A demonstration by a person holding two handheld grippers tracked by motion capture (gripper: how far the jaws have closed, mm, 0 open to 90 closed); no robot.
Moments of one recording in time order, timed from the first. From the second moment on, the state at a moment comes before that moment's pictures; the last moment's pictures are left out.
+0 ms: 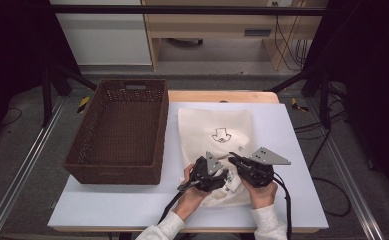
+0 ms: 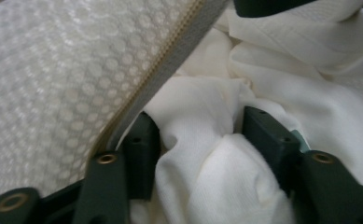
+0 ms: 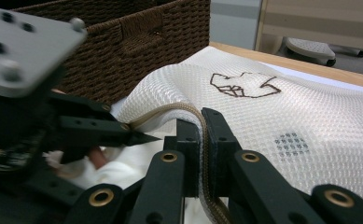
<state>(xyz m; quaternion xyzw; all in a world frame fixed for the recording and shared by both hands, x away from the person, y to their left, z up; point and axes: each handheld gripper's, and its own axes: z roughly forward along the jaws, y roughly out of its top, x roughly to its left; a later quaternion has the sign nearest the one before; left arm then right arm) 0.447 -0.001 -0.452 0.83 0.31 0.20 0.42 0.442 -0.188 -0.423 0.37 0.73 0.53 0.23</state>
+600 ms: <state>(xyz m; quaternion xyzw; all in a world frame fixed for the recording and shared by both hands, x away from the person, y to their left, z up) 0.413 0.027 -0.472 0.84 0.32 0.17 0.41 0.443 -0.187 -0.425 0.37 0.73 0.53 0.23</state>
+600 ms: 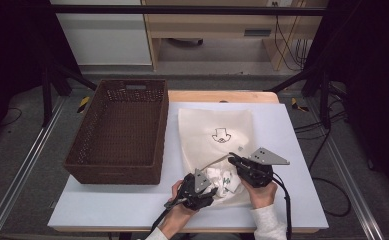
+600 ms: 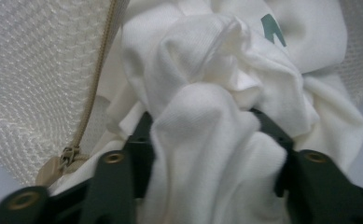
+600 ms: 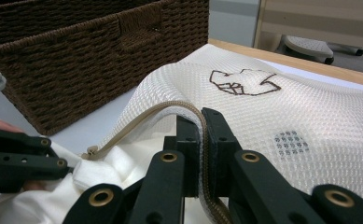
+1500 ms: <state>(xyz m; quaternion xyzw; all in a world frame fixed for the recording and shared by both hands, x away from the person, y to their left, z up) 0.464 -0.009 -0.464 0.82 0.32 0.21 0.42 0.444 -0.185 -0.425 0.37 0.73 0.52 0.23</state>
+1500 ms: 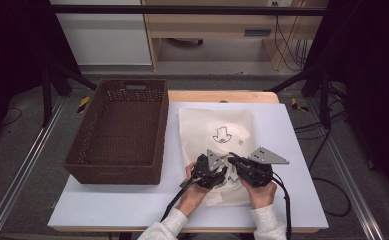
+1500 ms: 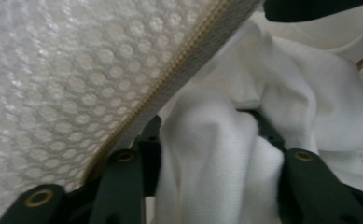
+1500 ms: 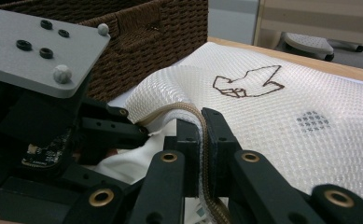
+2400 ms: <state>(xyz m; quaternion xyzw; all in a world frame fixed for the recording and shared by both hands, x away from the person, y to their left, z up) 0.411 0.044 -0.470 0.84 0.32 0.15 0.41 0.444 -0.186 -0.427 0.37 0.73 0.52 0.23</state>
